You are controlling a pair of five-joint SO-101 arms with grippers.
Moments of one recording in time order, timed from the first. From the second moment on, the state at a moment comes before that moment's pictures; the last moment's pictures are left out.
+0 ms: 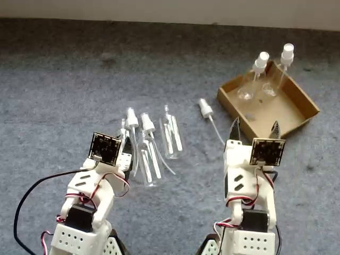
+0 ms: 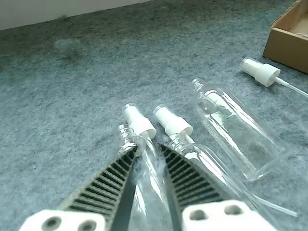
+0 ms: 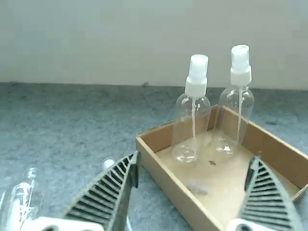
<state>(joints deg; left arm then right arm) 9.5 -103.5 96.0 42.8 2.4 0.0 -101.5 91.5 27.4 4.2</state>
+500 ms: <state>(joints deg) 11.9 -103.5 96.0 43.0 2.4 -16.9 -94.7 65.5 53.3 4.2</state>
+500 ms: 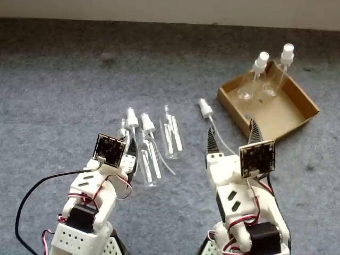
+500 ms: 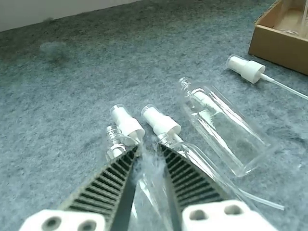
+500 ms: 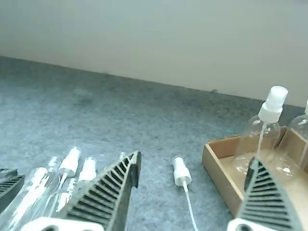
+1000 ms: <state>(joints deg) 11.9 -103.5 96.0 43.0 2.4 -26.8 -51.8 42.7 61.8 4.2</state>
